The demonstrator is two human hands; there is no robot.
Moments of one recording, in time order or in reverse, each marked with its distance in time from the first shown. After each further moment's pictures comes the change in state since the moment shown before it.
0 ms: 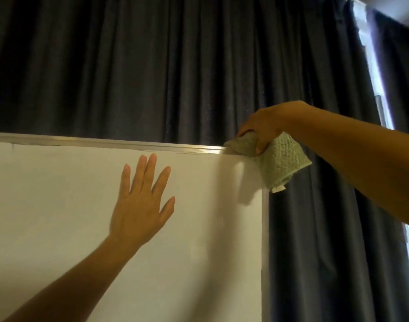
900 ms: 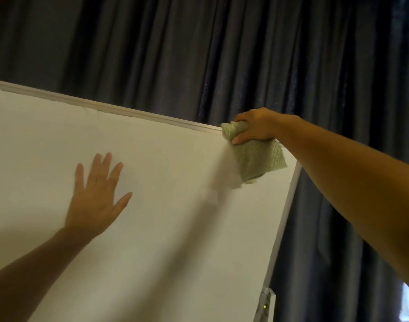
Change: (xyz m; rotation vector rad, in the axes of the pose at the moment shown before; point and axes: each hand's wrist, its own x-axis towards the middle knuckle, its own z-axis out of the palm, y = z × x) left_hand -0.144 -0.114 -0.091 0.035 -0.111 -0.181; right_hand -0.008 -0.077 -0.011 0.365 0.229 -0.006
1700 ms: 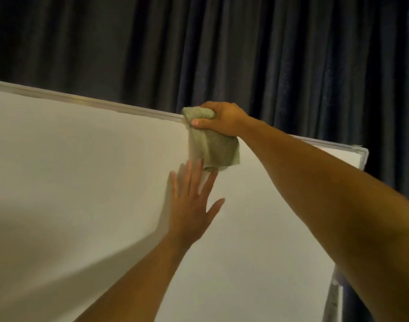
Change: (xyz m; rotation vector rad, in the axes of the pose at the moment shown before) left_hand 0.014 -0.081 -0.007 -0.387 -0.025 0.029; right_hand 0.116 -0.342 -0.008 0.373 0.209 -0.041
